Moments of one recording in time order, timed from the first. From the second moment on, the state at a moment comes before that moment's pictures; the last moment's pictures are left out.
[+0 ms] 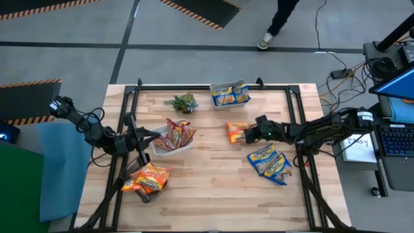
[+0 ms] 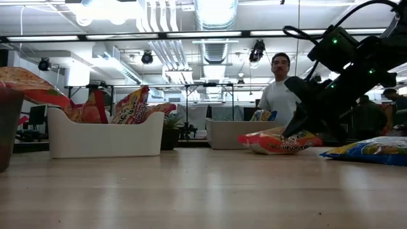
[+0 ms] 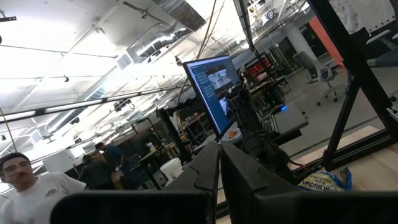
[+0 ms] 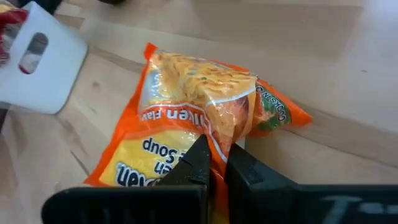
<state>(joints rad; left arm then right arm) -0.58 0.67 0.51 0.55 -0.67 0.80 -0.17 1.29 0.24 0.41 0.22 0.89</state>
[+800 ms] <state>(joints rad) -0.58 0.67 0.51 0.55 -0.67 0.80 -0.07 1.29 0.24 0.84 0.24 0.60</state>
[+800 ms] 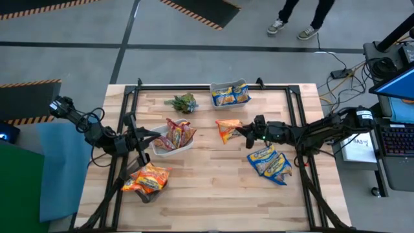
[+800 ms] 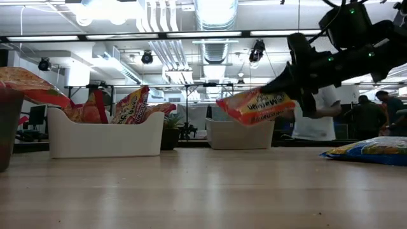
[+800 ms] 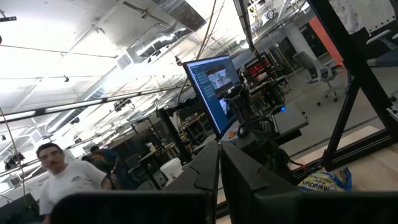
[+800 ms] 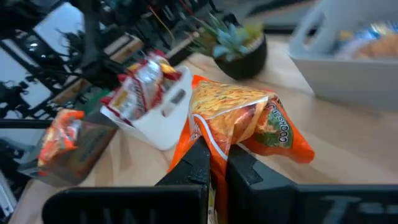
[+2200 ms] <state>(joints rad) -0.58 0.67 0.51 0.55 -0.67 0.79 0.03 1.99 1.29 0.57 -0.09 0.34</state>
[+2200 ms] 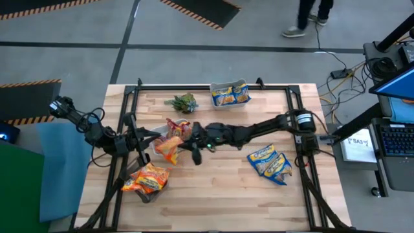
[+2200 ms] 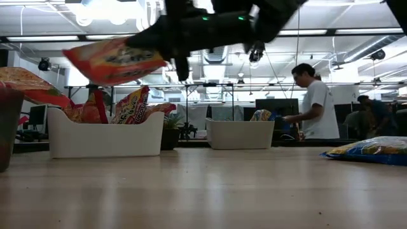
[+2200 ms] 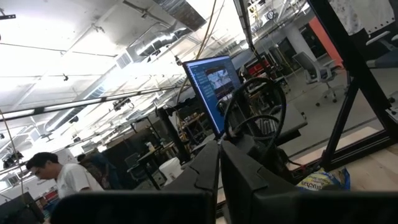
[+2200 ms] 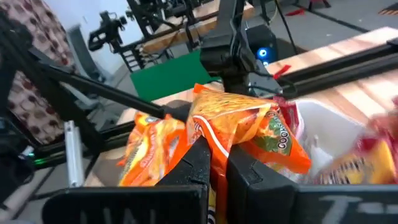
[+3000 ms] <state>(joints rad) -0.58 0.64 0.51 0.55 -0.67 0.73 0.04 2.50 2.05 0.43 -0.42 0.31</state>
